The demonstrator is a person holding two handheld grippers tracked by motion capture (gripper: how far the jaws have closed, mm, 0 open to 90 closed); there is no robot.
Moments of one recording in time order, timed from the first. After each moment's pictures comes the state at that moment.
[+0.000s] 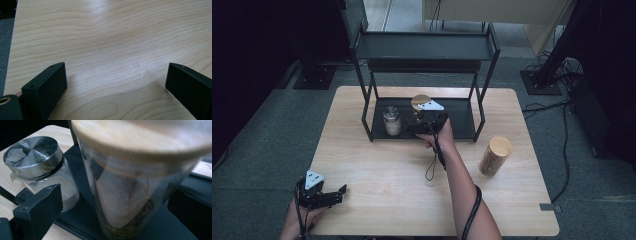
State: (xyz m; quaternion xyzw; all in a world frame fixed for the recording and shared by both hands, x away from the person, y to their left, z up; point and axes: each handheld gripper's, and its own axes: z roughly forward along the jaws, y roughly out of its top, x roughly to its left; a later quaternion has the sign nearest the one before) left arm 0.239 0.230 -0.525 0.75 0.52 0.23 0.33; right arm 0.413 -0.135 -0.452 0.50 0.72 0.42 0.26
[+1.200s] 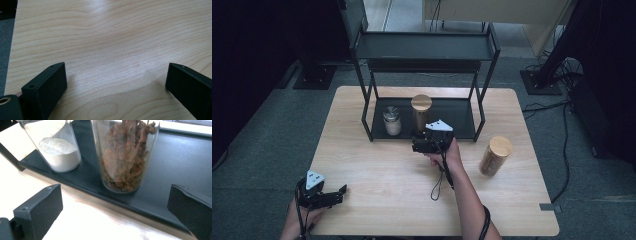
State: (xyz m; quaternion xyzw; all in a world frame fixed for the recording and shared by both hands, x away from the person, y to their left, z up) left arm 0.239 0.229 -0.525 0.75 0.52 0.23 0.33; right arm 0.369 -0.155 -0.492 0.51 0.72 0.41 0.24
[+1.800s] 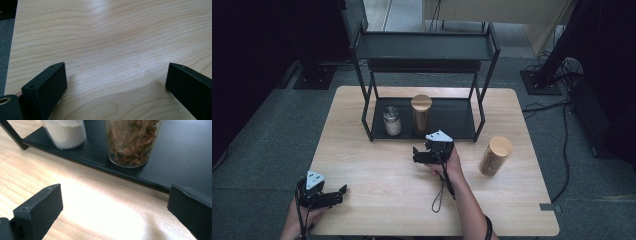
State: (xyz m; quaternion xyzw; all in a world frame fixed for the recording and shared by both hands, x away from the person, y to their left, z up) left arm 0.239 0.228 -0.525 0.75 0.52 0.23 0.33; right arm 0.346 -0.154 -0.514 0.51 0.73 0.41 0.23
